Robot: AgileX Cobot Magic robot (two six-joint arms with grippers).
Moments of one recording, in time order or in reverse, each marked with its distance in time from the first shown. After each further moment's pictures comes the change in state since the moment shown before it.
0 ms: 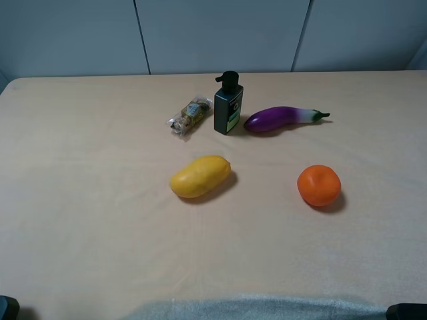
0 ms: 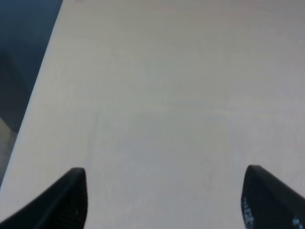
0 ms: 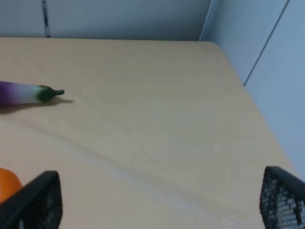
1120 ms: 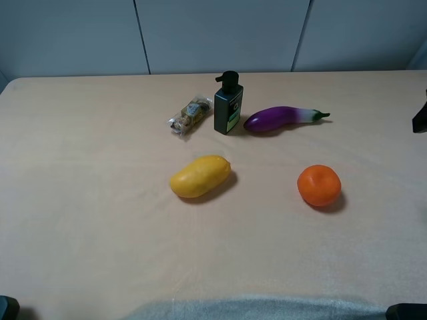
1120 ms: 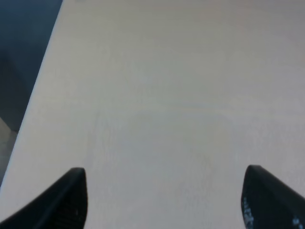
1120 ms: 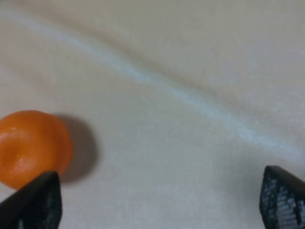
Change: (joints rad) left arm 0.000 0.000 0.000 0.001 0.000 0.000; right arm 0.000 1.115 -0.296 0.164 -0.078 0.062
